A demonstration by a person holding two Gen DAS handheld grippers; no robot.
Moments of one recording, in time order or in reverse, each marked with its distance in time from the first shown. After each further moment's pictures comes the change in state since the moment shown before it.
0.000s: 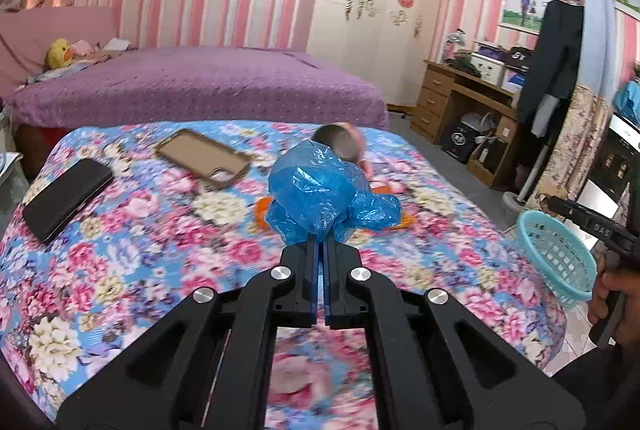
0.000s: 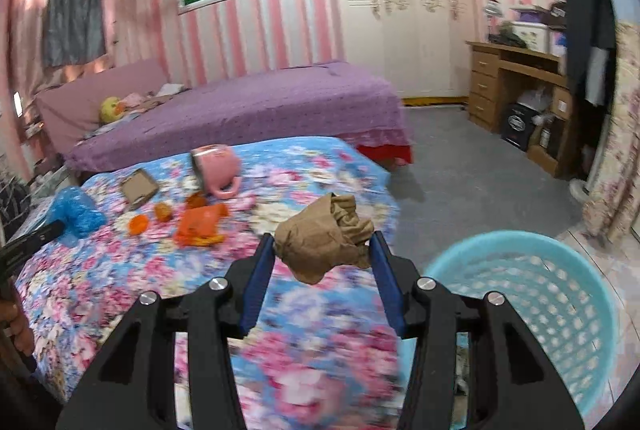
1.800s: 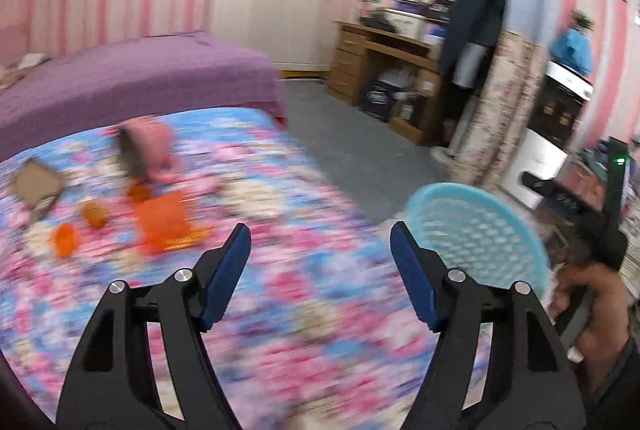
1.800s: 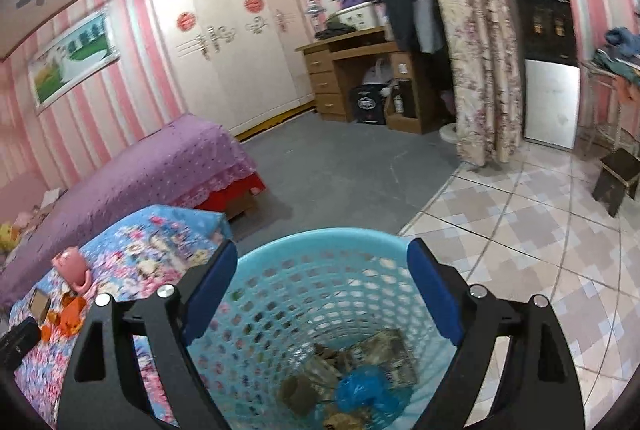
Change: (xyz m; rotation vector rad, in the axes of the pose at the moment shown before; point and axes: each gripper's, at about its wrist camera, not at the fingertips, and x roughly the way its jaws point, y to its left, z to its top) left arm 0.072 -0.151 0.006 0.127 0.119 -0.203; right arm -0.033 -0.133 -0.014 0.363 -0.115 -0.364
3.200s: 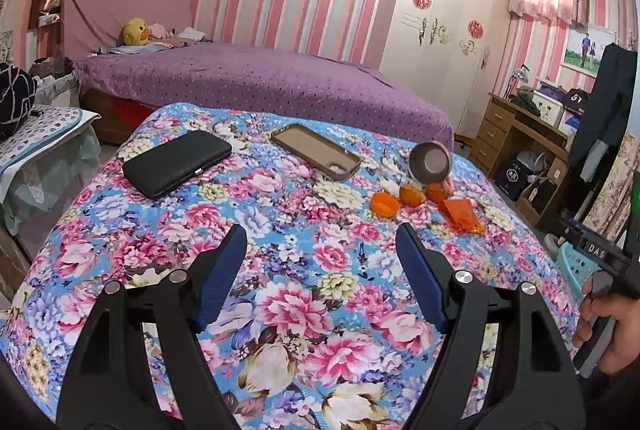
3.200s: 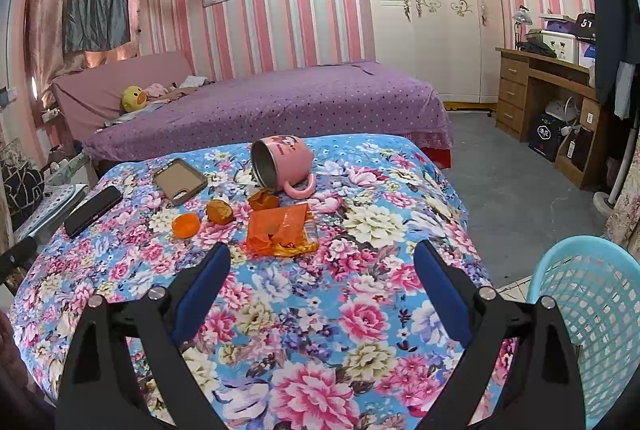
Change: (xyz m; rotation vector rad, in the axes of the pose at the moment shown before) left arm -0.172 0.197 -0.080 -0.303 -0.167 0.411; right arm -0.028 0.250 -0.093 -0.438 0.119 0.465
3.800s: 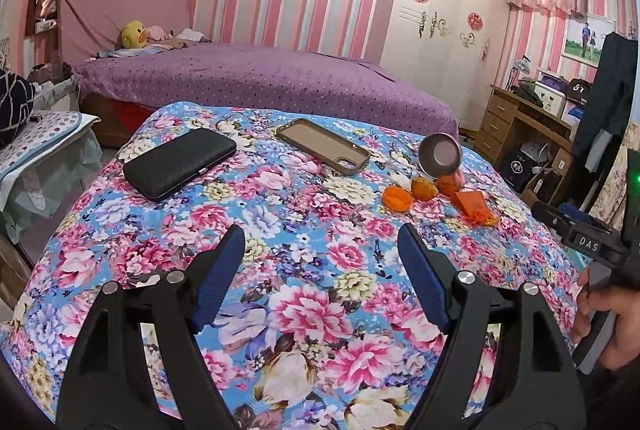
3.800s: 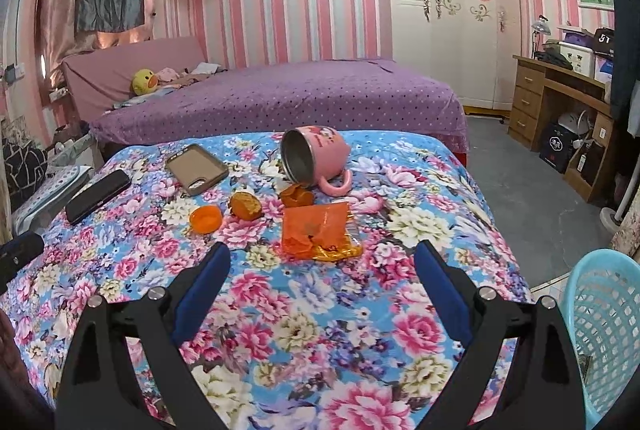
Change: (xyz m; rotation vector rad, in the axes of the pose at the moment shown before) left arm 0.011 0.009 -0.001 0.027 0.004 0.010; right arm 0.023 0.044 -0.002 -0.062 0.017 0.020
